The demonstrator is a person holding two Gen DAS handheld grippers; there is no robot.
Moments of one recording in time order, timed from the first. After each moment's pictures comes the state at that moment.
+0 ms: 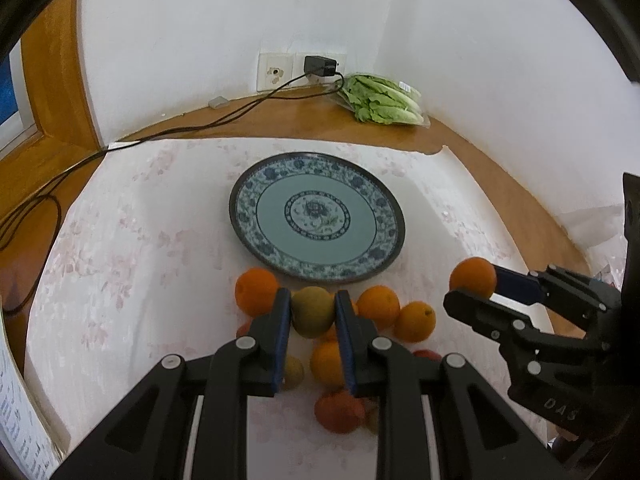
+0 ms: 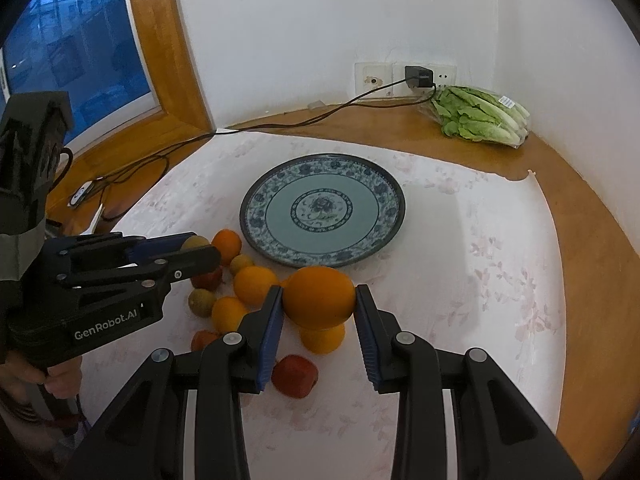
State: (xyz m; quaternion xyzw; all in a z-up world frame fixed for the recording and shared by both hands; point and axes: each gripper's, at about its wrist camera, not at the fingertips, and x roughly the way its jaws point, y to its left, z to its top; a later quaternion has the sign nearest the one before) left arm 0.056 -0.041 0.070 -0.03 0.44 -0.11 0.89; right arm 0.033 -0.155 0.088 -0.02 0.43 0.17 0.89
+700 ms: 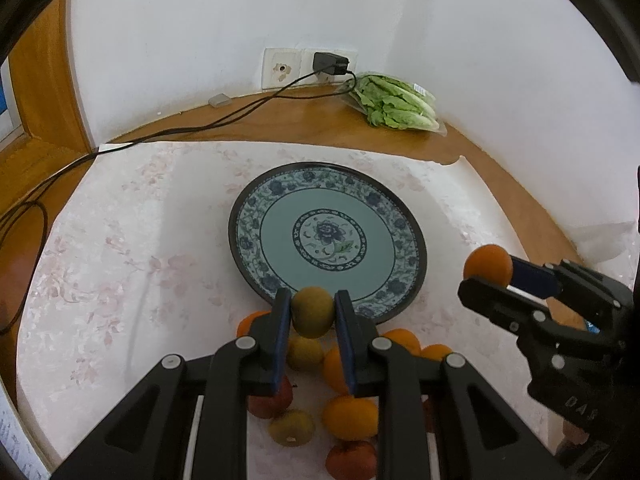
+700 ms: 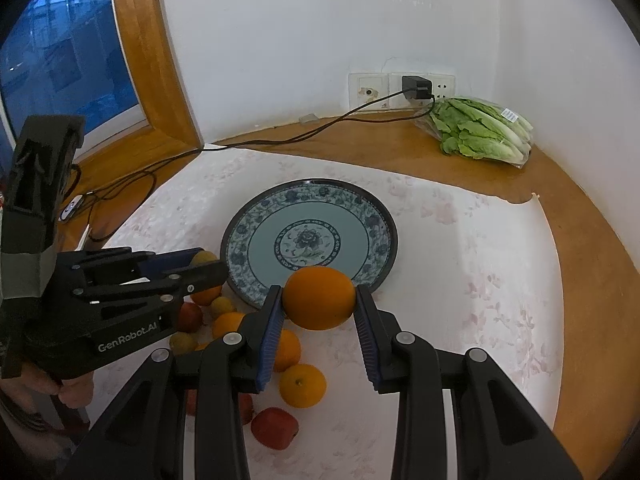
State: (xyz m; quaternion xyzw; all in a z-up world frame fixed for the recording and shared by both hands) left arm 0.097 -0.038 0.059 -0.05 0.45 -0.10 0.89; right arm 0.067 -0.153 0.093 -0.03 0.42 0.16 0.89
